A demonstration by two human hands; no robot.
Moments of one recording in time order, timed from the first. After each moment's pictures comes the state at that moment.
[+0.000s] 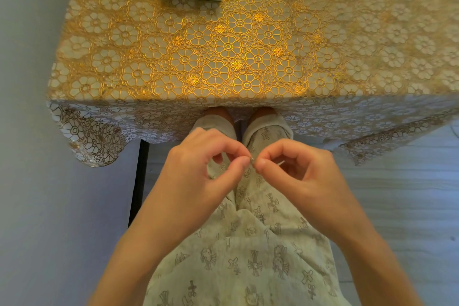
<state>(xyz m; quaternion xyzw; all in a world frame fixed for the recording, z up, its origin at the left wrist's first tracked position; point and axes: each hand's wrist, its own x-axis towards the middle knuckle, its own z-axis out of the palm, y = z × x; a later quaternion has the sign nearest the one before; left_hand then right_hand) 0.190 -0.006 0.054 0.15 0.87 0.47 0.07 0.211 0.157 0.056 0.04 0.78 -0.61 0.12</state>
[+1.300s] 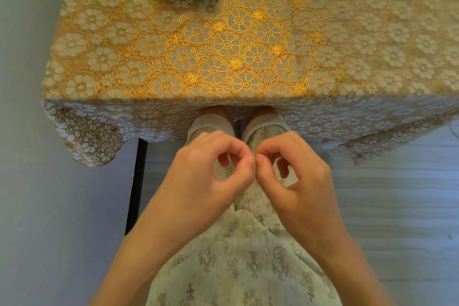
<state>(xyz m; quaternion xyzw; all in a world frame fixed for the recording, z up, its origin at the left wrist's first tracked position) 0.189 0.003 0.058 0.12 0.86 0.49 0.11 0.213 0.144 0.036 -0.04 0.86 -0.50 -0.08</state>
